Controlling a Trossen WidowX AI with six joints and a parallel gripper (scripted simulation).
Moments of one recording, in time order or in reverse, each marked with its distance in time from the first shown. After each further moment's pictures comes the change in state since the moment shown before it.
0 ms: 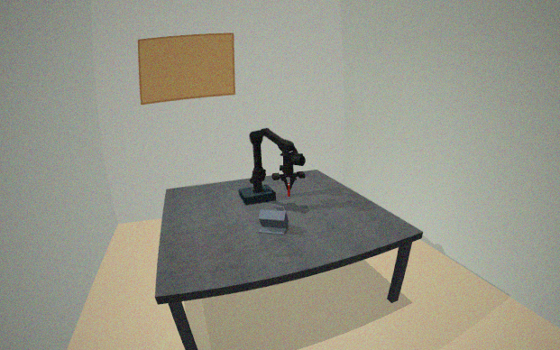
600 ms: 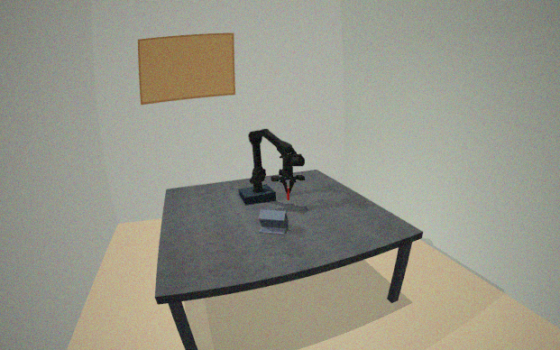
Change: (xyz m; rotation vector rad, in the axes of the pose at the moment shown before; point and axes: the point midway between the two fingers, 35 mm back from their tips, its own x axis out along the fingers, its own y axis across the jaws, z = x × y) arm 0.010 0.008 -0.026 -0.019 0.180 0.037
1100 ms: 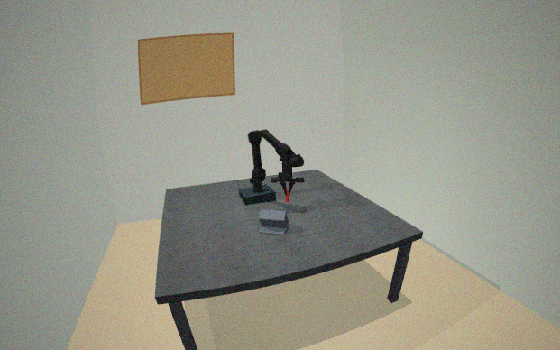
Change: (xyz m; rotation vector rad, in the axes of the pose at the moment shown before) arm 0.009 0.008 -0.019 -0.003 0.152 0.040
